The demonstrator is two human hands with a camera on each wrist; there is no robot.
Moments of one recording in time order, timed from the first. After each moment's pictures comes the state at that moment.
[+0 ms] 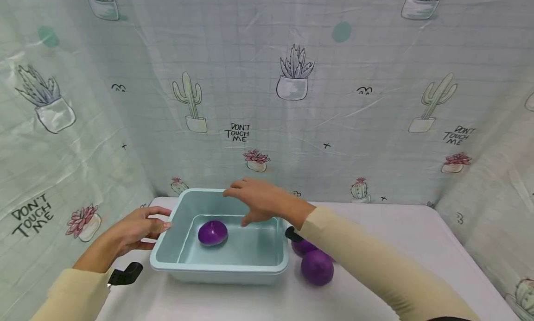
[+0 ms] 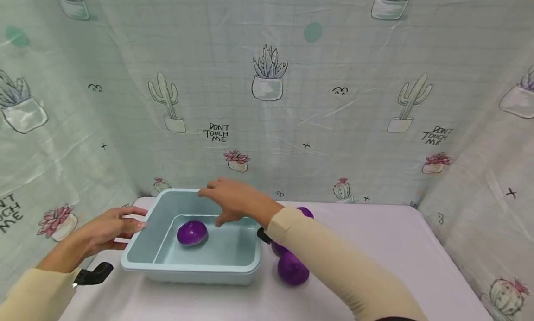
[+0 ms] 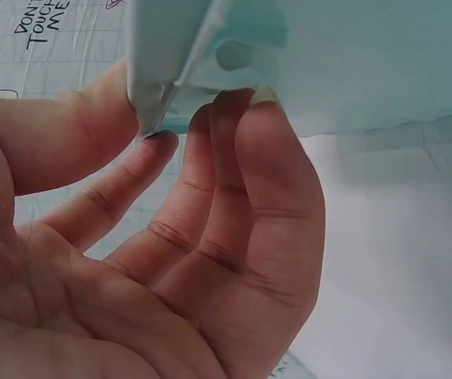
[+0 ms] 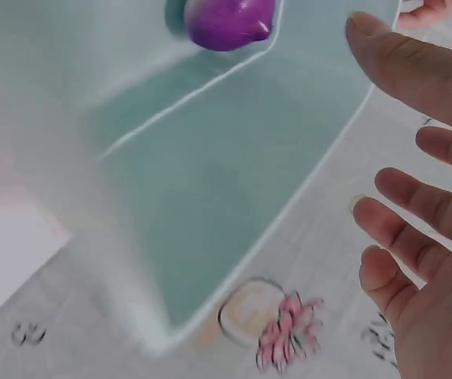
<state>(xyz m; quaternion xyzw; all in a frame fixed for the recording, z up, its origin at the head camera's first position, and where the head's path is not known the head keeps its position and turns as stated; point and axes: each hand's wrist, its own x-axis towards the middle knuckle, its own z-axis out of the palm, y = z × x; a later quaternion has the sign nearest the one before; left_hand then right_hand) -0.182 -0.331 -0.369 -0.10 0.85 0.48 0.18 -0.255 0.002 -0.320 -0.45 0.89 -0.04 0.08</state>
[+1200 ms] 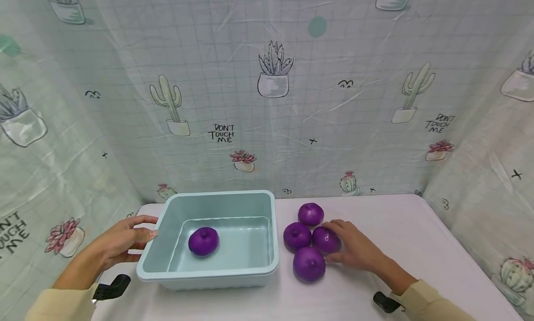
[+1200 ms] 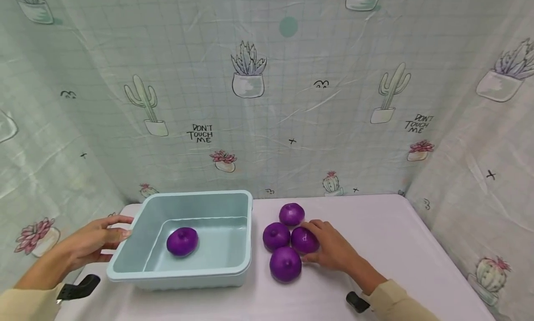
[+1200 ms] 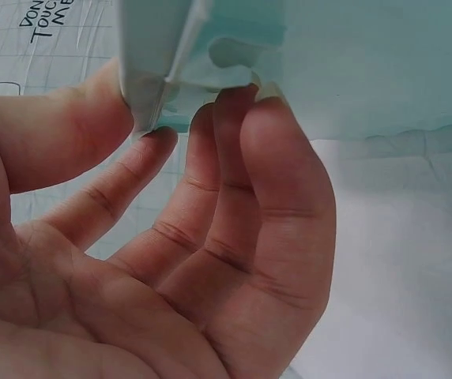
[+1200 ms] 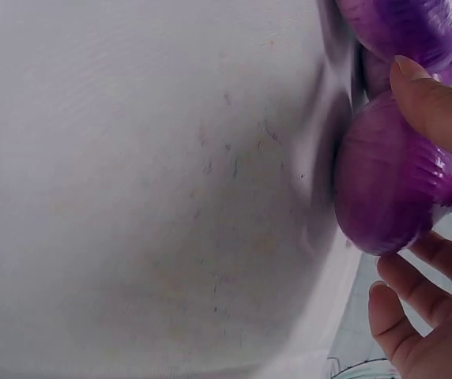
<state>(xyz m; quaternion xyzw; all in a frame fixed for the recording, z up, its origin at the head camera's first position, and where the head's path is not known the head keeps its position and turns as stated) -0.187 -0.338 -0.375 -0.10 0.83 0.51 0.21 -0.193 0.244 -0.478 -0.23 0.95 -0.22 -0.04</state>
